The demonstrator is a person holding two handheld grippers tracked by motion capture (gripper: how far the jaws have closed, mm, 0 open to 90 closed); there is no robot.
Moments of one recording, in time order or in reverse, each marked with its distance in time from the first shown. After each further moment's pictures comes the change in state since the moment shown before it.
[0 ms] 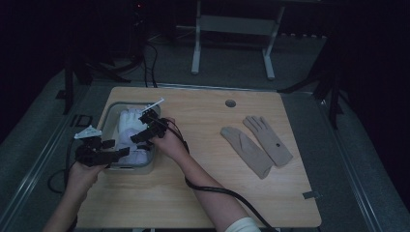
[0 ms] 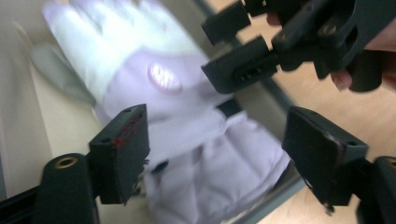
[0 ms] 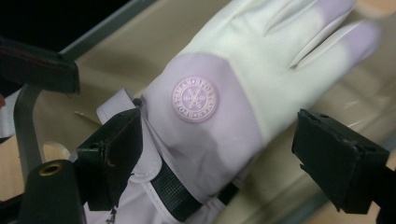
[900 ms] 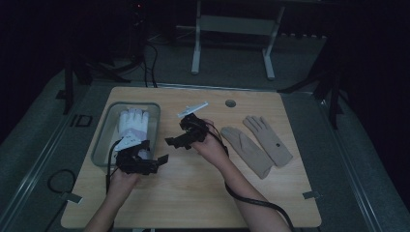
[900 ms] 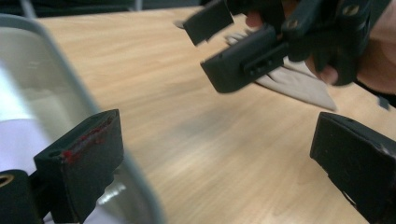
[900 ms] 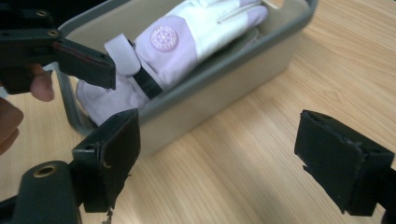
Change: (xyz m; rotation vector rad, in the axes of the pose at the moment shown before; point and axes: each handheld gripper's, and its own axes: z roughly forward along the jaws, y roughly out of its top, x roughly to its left) left arm -0.093 0.002 0.054 -0.084 -0.190 0.113; right arm -0.037 -0.066 -0.106 -0.084 -0.025 -0.073
